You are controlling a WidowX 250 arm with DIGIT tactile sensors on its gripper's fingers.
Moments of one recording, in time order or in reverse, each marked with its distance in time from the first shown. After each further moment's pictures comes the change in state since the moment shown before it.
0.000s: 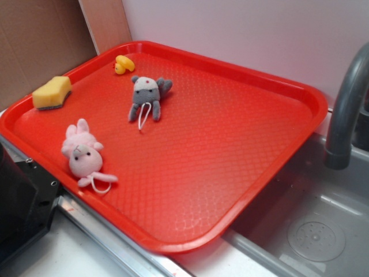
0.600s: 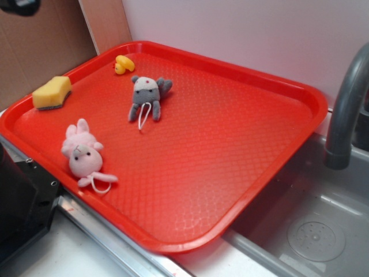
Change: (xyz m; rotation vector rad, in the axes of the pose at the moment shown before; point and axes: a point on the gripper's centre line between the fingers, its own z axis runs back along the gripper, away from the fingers) arm 0.011 0.037 -0.032 -0.013 0.057 0.220
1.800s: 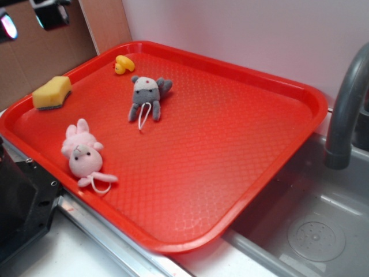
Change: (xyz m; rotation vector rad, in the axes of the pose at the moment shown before) arm 0.070 0.093 -0.077 -0.011 0.000 0.663
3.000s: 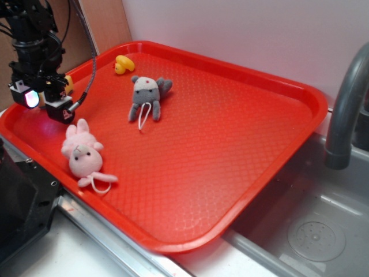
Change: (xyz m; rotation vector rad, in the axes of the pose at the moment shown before) arm -0.008 0.032 -0.093 0.217 0.064 -0.628
